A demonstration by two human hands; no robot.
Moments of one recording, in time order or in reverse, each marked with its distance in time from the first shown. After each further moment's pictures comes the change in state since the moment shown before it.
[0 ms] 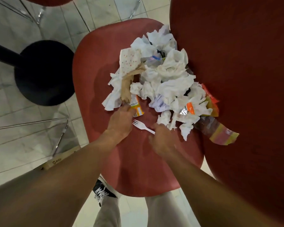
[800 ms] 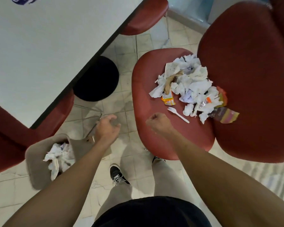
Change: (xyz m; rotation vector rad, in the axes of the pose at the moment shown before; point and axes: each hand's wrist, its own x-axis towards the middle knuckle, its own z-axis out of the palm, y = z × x) left_hand -0.291 -0.112 -0.102 -0.612 0.315 -0.619; right_hand -0.188 -0.165 0.029 0.387 -0.027 -0.051
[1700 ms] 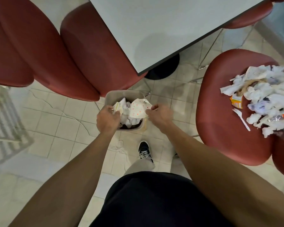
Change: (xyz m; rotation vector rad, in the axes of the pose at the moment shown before) left_hand -0.087 -0.244 -0.164 -0.246 0.407 -0.473; right_hand -0.131 -0.075 0.280 -0.151 -0.118 -0.160
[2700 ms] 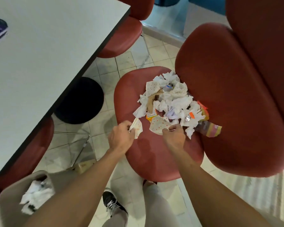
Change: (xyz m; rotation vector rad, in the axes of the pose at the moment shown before) left_hand -0.162 0.290 0.289 0.330 -0.429 0.755; right_hand 0.094 0.169 -0.352 0.375 0.673 0.370
